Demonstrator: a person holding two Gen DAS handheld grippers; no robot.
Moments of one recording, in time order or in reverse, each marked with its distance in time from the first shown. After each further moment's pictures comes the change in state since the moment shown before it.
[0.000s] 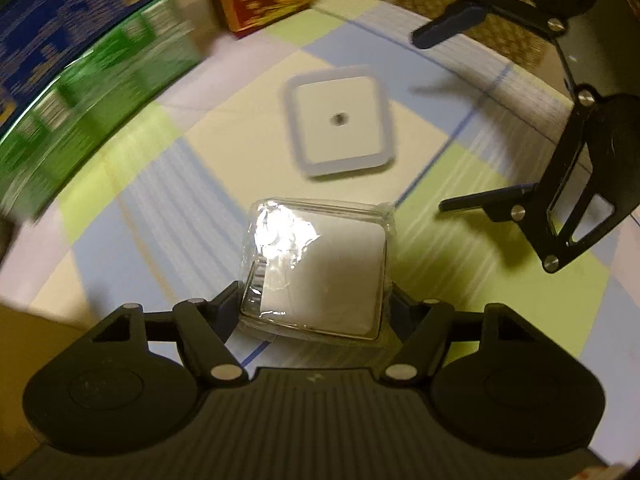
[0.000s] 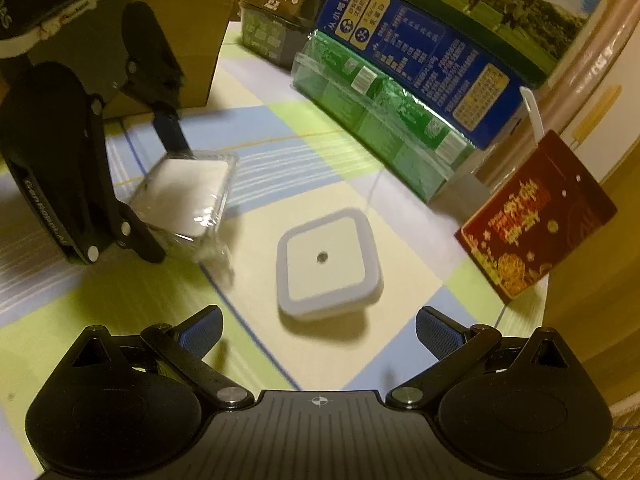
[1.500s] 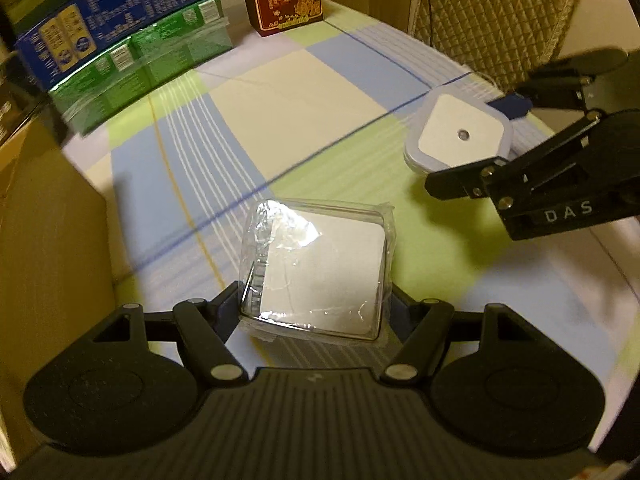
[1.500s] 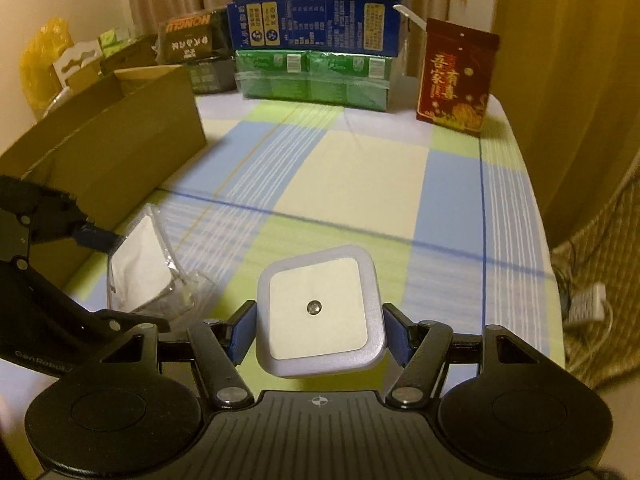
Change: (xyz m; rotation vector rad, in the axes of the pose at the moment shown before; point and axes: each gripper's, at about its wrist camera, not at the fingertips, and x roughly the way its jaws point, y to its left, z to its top) left arm -0.090 -0.081 -0.075 -0.169 -0.065 0.035; right arm -0.117 0.080 -0.037 0.643 0.051 0.027
